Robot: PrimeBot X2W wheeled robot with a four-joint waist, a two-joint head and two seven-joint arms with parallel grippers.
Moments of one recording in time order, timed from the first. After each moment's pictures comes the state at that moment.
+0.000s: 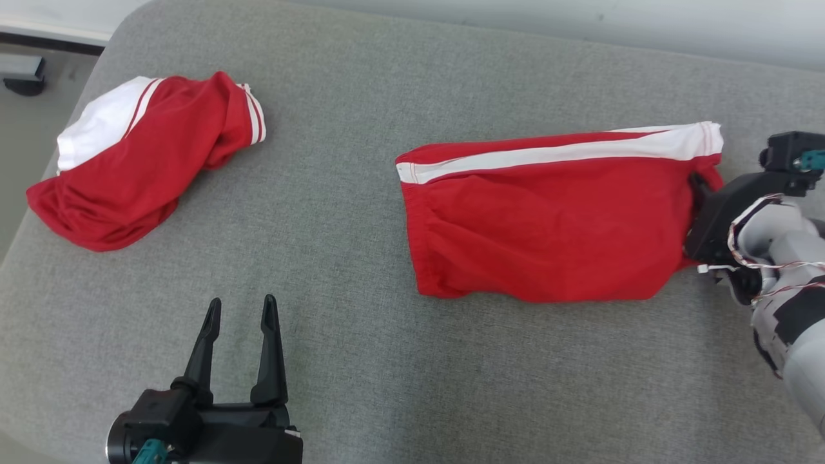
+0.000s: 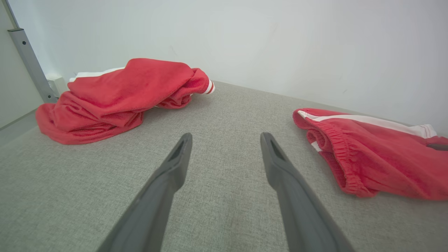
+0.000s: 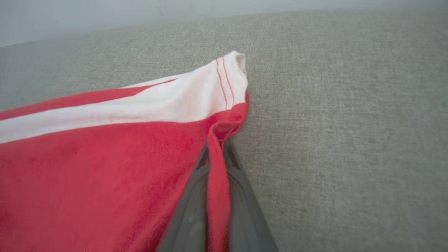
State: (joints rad) left arm -0.11 0.05 -0.13 0.08 -0.29 -0.02 -0.26; right arm -1.01 -0.45 0.72 1.20 0.96 0.13 0.04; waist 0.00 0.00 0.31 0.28
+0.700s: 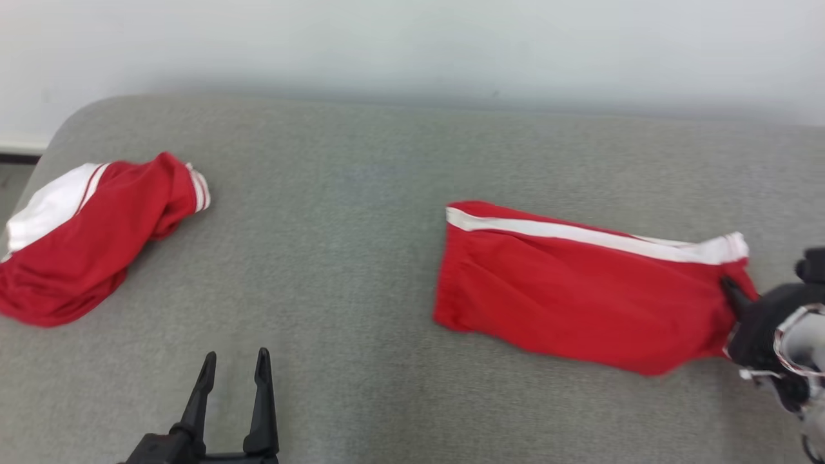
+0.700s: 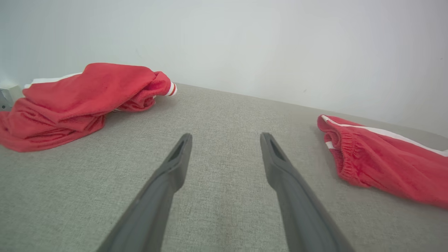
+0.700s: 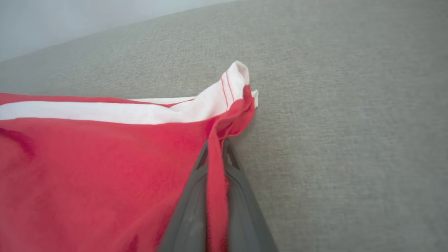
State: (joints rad) left arm -0.01 0.05 -0.09 0.11 -0.26 -0.05 -0.26; right arm -0.69 -0.60 0.75 0.96 1.14 0.13 -0.02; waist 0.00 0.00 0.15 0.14
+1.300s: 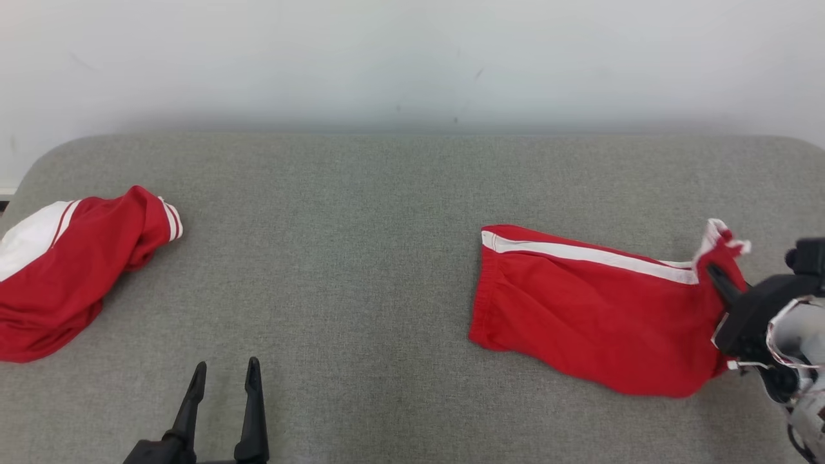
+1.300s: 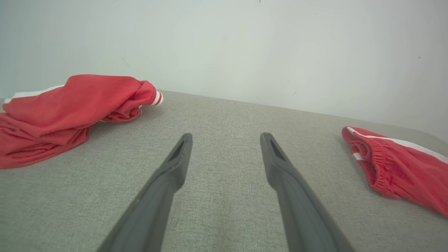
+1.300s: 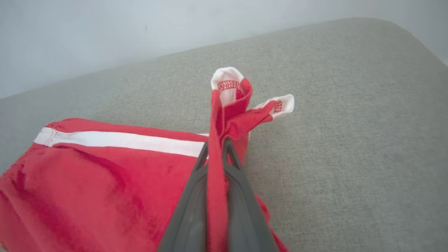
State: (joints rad) left arm 0.00 0.05 -0.06 0.14 -0.24 -0.06 -0.26; right arm -0.67 -0.63 0.75 0.92 1.17 0.13 -0.03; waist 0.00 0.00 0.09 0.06
